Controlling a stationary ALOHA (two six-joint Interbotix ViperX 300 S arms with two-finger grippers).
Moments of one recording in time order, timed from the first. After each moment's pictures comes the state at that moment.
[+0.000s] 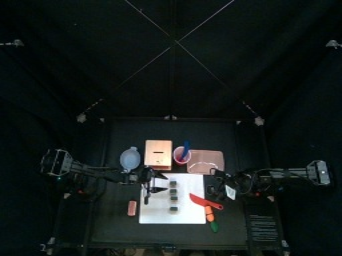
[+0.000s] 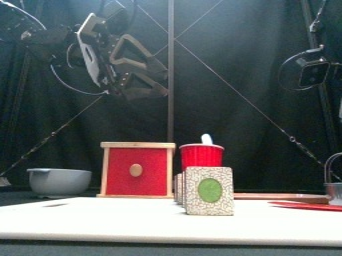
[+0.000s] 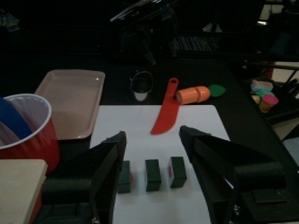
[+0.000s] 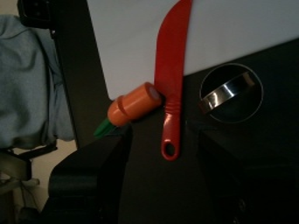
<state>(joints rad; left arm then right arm) -0.06 -0.14 0.86 -0.07 -0.48 0.00 -0.10 -0.79 1.21 0.72 0.60 -0.22</state>
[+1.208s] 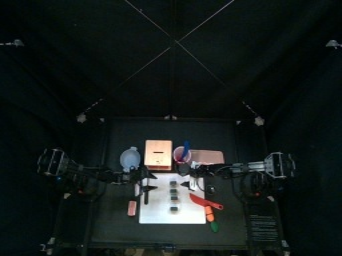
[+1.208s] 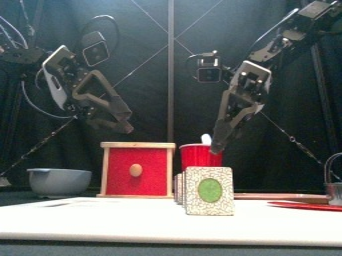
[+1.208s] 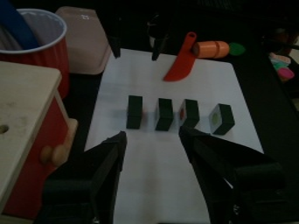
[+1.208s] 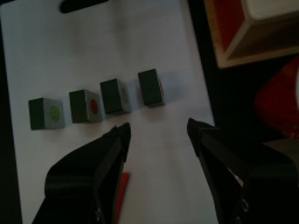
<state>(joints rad) -0.06 -0.19 1.04 -0.18 -0.48 0.00 -0.09 -0.09 0.71 0.38 0.24 -0.23</state>
